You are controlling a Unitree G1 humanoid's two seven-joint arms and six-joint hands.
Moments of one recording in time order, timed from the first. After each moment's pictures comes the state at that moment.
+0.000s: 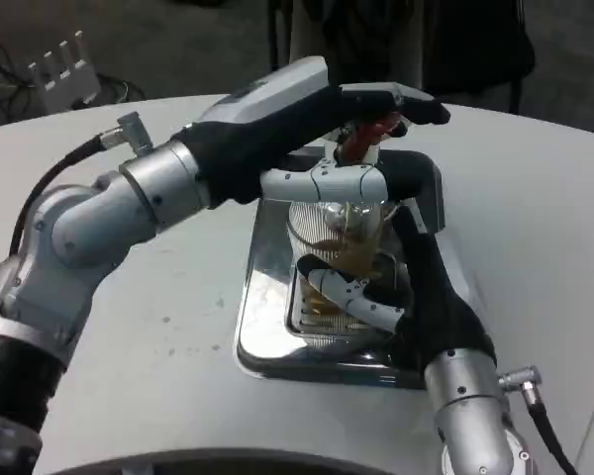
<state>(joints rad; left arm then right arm) -1.00 0.50 -0.18 0.54 0.20 -0.56 -0.54 -0.40 0.08 0.18 -0.03 -0.46 0.28 -0.15</state>
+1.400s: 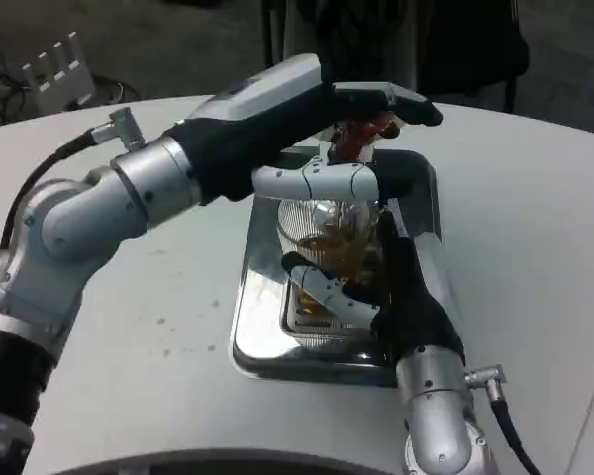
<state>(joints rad) -1.01 0.52 -0.18 0.57 0.20 -0.58 -0.56 -0.49 0.11 0.20 0.18 -0.41 0.23 -0.29</state>
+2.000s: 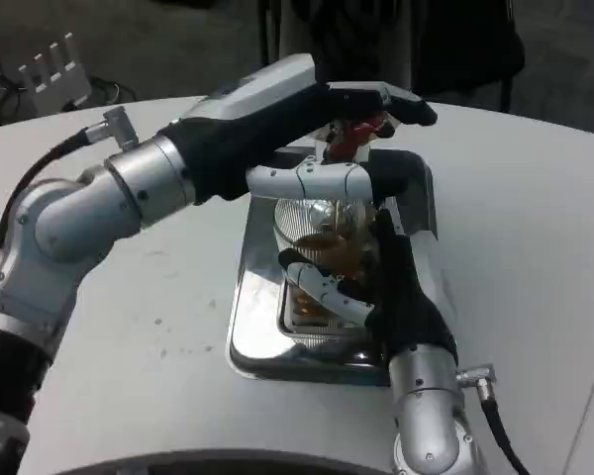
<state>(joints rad) -1.02 0.53 -0.18 0.58 0.18 -0.59 -0.56 -0.52 0.10 0.22 0.24 -0.39 0.20 -0.35</state>
